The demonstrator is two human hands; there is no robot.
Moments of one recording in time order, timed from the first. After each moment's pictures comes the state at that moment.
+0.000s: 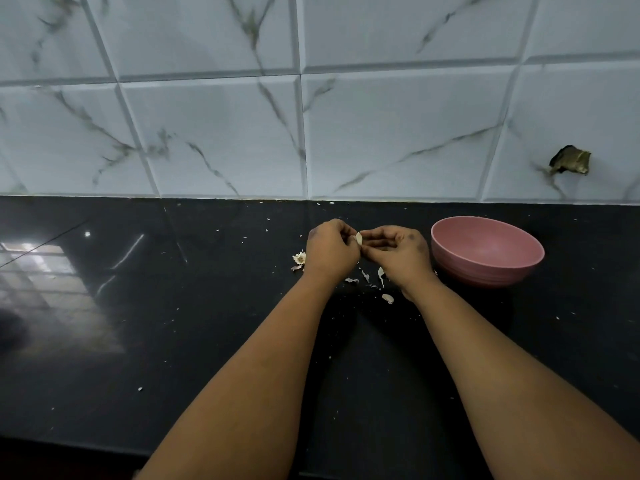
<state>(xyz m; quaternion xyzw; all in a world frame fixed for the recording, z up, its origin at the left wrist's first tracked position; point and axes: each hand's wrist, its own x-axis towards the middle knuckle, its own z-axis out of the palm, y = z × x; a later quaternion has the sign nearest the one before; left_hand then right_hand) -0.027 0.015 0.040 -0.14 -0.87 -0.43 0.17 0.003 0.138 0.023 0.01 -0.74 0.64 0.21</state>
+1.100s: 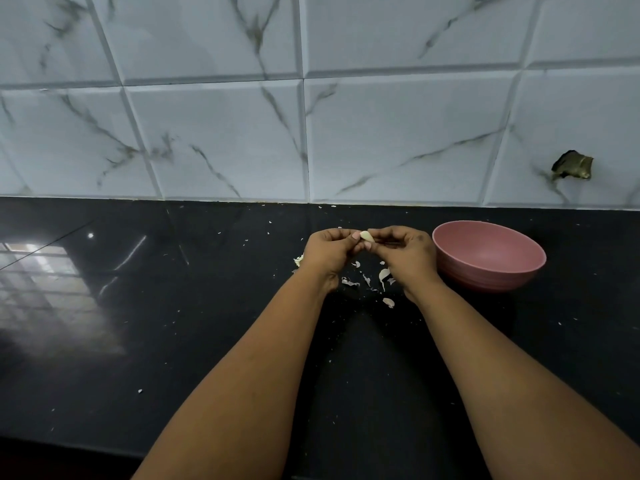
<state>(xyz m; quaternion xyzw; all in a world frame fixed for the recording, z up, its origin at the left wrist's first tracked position) -0.031 0.018 0.040 -0.05 -0.57 -0.82 -0.08 -0.003 0.143 0.024 -0.02 -0.73 0.63 0.26</state>
